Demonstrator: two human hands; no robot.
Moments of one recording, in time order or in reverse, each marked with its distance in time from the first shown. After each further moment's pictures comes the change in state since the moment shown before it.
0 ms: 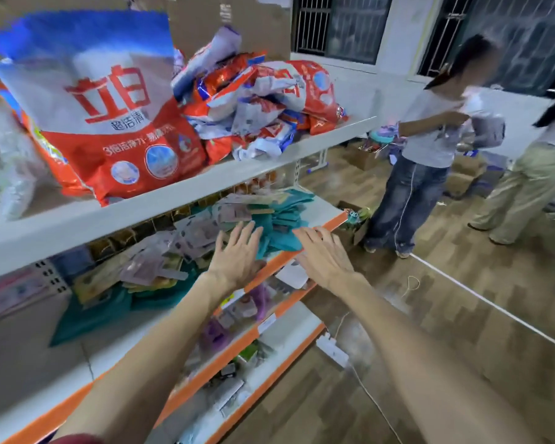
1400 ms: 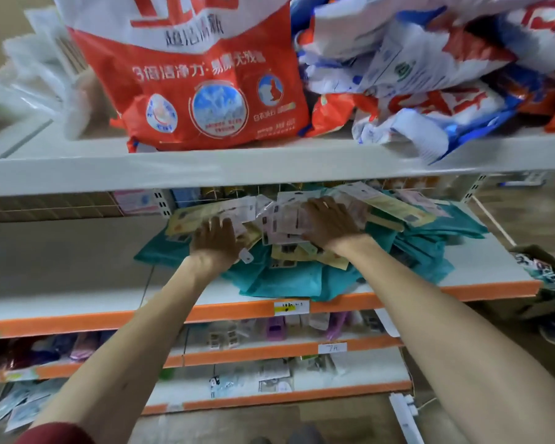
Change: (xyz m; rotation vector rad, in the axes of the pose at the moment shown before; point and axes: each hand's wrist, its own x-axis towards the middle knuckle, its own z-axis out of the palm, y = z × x) left_hand -0.002 -0.157 0.079 0.049 0.004 -0.947; right_hand 0.239 -0.103 0.113 0.138 -0.197 -0.696
